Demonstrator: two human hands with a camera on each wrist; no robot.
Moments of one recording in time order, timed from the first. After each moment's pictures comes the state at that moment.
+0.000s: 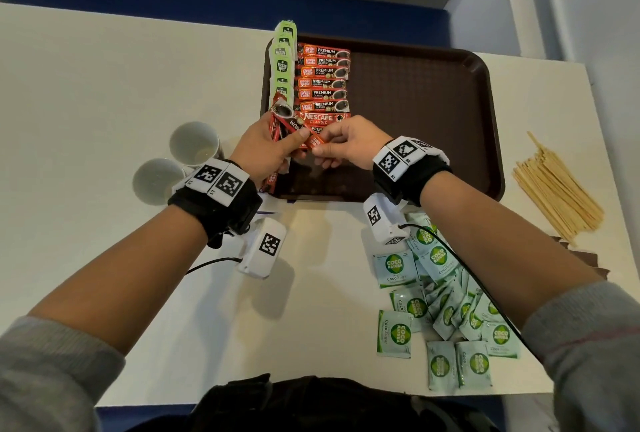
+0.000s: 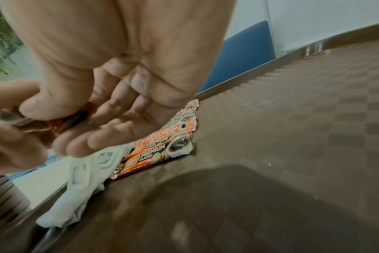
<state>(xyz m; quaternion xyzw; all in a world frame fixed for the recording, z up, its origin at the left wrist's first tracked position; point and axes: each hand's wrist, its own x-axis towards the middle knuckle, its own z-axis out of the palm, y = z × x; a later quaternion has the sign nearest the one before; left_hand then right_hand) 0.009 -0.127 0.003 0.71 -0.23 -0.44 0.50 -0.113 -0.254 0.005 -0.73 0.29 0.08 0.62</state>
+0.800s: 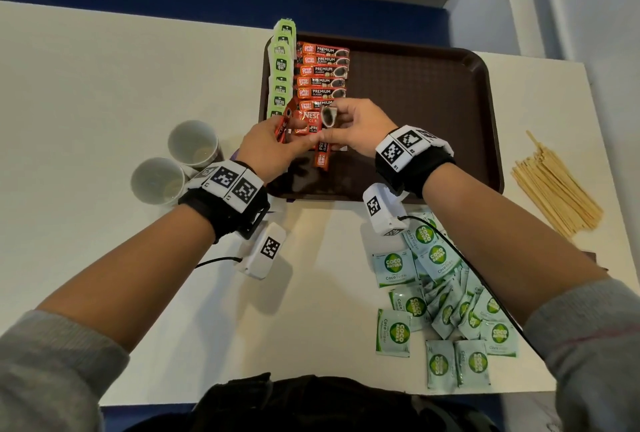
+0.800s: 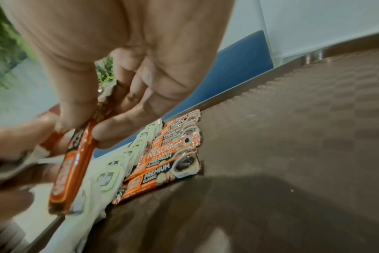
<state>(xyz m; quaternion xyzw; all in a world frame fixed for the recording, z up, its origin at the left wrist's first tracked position) 0.003 -0.130 0.000 0.78 -0.27 -0.38 0.42 -0.108 -0.267 0.007 -0.78 0.32 0.00 0.53</state>
